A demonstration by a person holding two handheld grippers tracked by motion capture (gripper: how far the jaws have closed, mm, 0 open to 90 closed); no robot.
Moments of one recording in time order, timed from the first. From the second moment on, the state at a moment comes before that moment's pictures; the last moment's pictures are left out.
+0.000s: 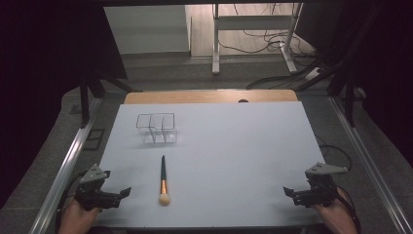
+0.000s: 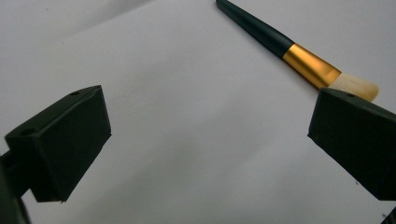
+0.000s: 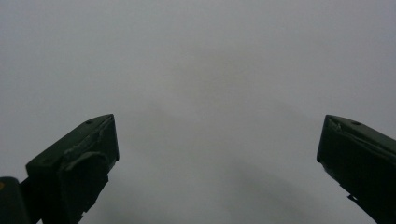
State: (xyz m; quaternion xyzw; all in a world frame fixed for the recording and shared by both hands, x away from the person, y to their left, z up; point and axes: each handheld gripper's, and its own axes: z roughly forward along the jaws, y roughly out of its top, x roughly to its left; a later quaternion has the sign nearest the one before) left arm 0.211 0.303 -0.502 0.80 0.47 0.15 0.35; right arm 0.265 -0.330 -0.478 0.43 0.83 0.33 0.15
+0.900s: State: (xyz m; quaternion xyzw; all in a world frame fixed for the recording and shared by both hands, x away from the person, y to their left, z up) left arm 0.215 0.310 -0.504 0.77 0.51 0.14 0.35; right arm 0.266 -0.328 -0.480 0.44 0.83 0.30 0.16
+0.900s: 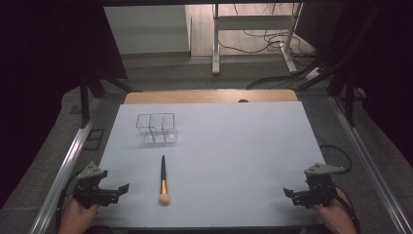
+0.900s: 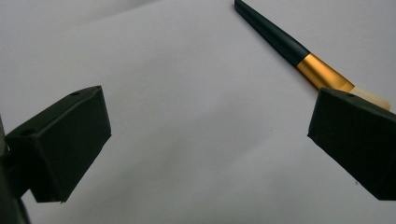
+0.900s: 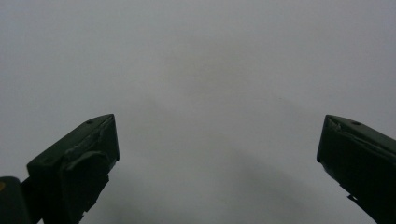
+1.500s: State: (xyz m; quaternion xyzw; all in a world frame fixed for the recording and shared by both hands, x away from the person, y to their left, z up) left arm 0.222 0.306 -0.500 0.77 0.52 0.12 0.35; right arm 0.266 -0.327 -0.479 0.44 0.83 0.30 0.16
